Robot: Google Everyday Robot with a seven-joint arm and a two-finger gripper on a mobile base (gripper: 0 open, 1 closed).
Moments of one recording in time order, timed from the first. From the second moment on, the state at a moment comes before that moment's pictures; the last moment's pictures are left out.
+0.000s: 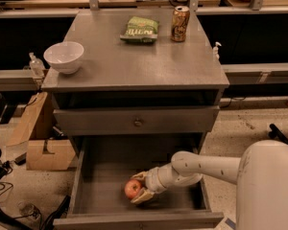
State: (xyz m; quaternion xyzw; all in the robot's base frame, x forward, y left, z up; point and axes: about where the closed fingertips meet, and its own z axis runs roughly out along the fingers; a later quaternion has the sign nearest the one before) arm 0.504 0.027 0.359 -0.66 0.62 0.31 0.30
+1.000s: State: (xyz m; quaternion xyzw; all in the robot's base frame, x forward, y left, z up) arm 0.497 0.034 0.381 -0.66 0.61 0.32 0.30
